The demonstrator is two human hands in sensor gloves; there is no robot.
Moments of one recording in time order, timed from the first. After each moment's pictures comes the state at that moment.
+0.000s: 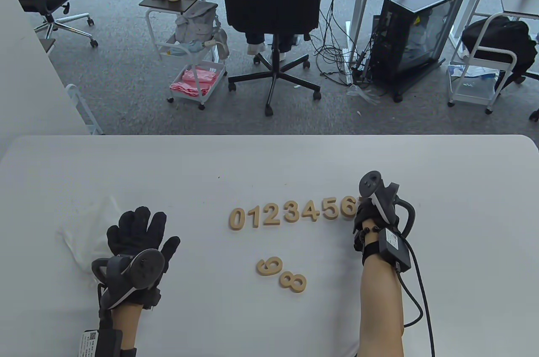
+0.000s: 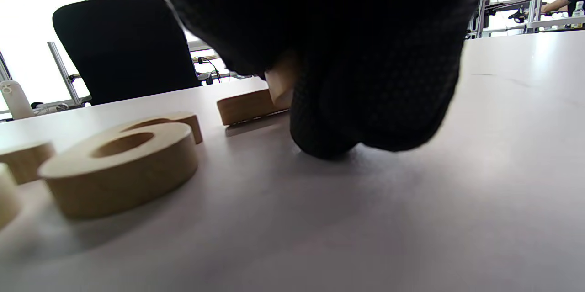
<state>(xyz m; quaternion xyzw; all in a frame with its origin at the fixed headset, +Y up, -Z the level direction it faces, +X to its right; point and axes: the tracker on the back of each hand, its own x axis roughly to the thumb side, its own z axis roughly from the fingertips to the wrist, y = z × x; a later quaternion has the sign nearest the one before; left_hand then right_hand) -0.286 -0.672 -0.323 0.19 -0.06 0.03 0.98 0.227 -0.752 -0.508 -0.22 -0.02 0.97 0.08</state>
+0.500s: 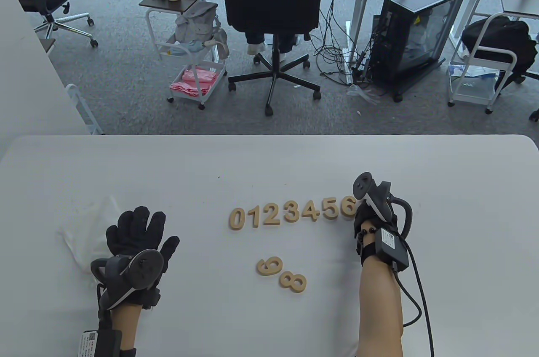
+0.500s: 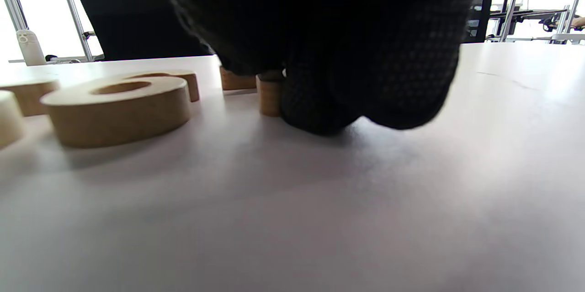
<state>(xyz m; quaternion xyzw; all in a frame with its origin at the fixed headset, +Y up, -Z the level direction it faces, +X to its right) -0.287 -0.672 -0.322 0.19 -0.06 0.03 0.98 0.221 -0.759 -0.511 -0.19 0.01 0.98 0.04</state>
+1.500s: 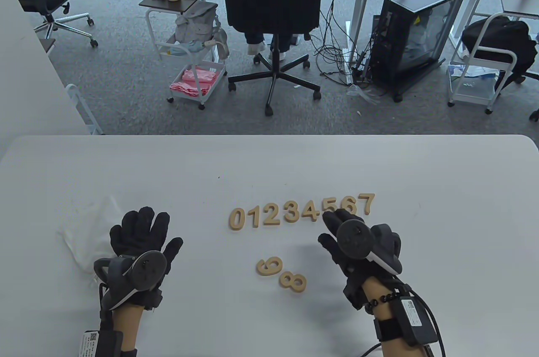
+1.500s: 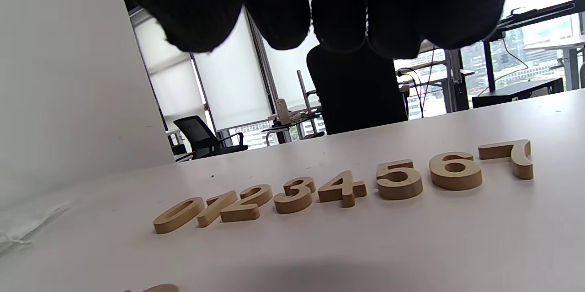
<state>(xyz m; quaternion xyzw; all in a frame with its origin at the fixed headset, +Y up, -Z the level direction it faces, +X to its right) -0.281 -0.673 -0.321 0.19 -0.08 0.03 0.98 0.136 -0.675 -0.351 0.13 -0.06 0.98 0.15</state>
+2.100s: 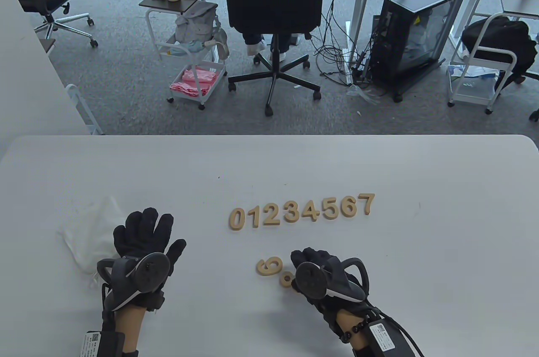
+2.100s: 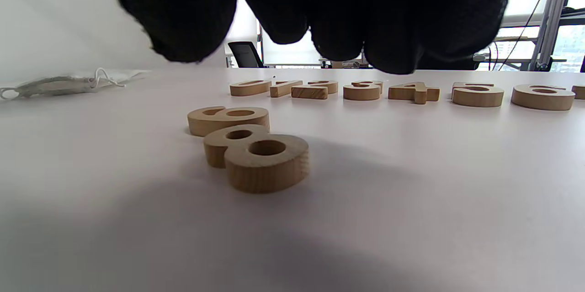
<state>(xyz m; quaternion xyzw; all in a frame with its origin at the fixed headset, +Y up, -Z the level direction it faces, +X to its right) -0.276 -0.674 -0.320 0.19 -0.09 0.02 0.98 0.077 -0.736 -0.321 0.23 0.01 0.97 0.03</state>
